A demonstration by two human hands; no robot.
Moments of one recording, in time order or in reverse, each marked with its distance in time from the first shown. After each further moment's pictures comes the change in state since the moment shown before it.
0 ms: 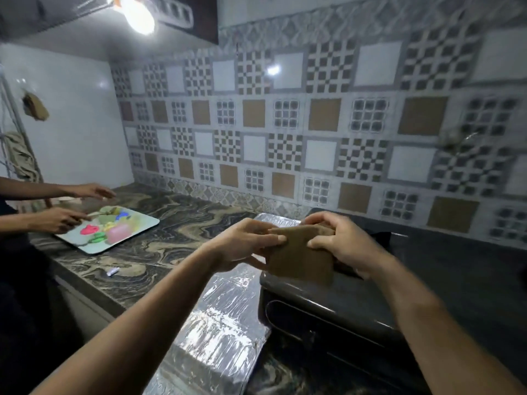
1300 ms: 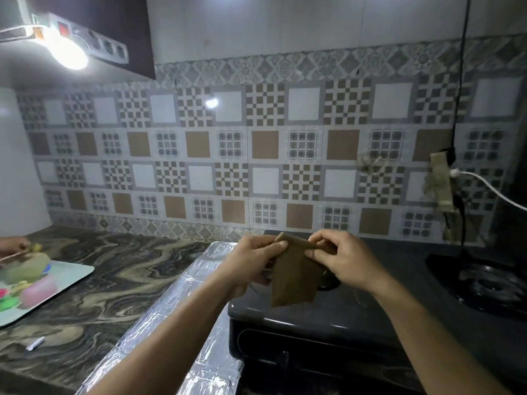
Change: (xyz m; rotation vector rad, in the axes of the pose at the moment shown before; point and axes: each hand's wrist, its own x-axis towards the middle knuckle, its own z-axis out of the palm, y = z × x) left_hand 0.017 0.036 0.049 -0.101 -0.037 0.143; right_hand -0.057 -0.020 -0.040 -0.372 0.317 -0.101
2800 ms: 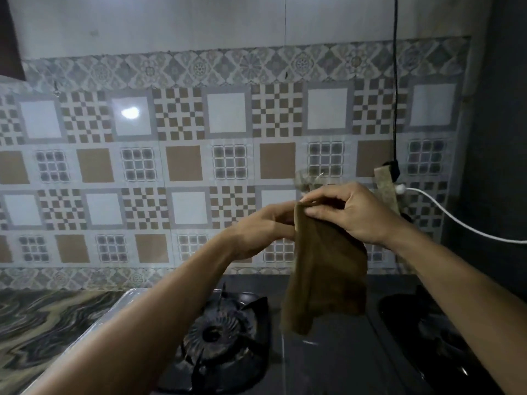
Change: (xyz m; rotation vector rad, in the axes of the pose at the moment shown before) left_hand 0.238 0.081 0.116 0.057 -0.578 0.369; right_hand 0.118 0.116 -0.174 -0.088 0.099 -0.191
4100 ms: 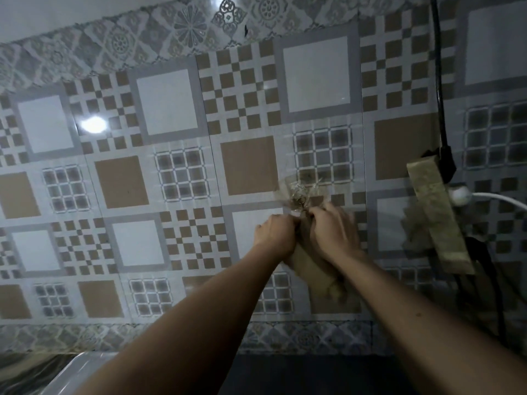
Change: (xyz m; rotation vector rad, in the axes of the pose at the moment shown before) left_hand 0.265 -0.169 -0.068 1.137 0.450 -0.424; right_hand 0.152 0.288 0.070 -0.549 0.215 0.383
